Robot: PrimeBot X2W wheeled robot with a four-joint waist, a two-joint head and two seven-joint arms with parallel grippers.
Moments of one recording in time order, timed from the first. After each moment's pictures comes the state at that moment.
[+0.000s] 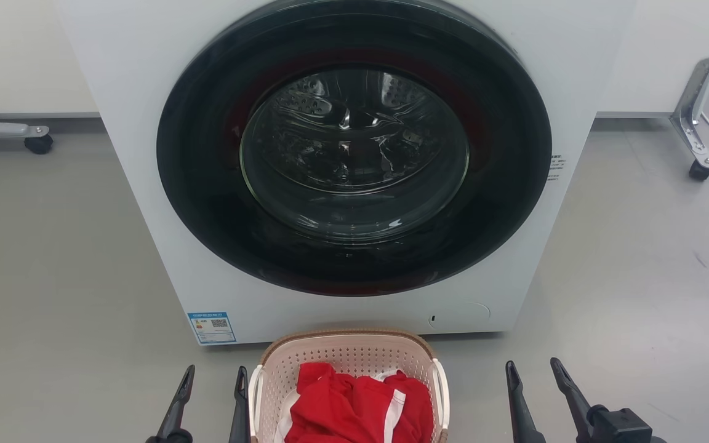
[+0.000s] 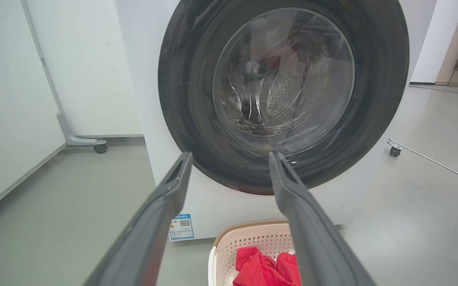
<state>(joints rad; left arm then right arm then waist) 0.02 0.08 -0.23 0.15 -0.20 0.12 -0.25 -0.07 -0.07 0.30 0.25 0.25 -0.09 -0.25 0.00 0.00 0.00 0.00</state>
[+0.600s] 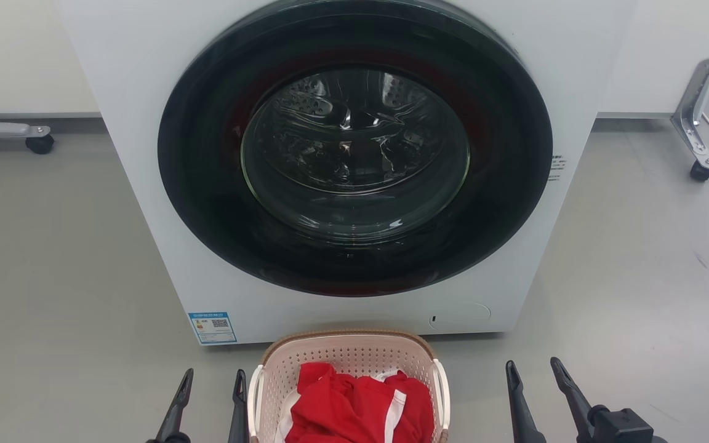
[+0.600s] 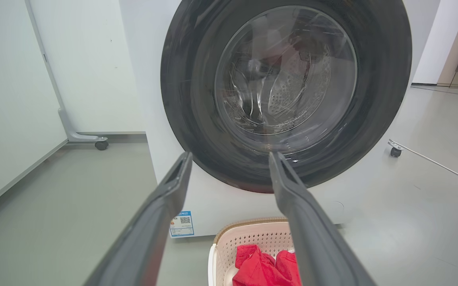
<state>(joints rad) 0.03 0.07 -0.22 0.15 -0.20 0.11 -0.25 -0.07 -0.06 0.28 0.25 0.25 -0.07 -0.25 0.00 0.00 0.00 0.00</state>
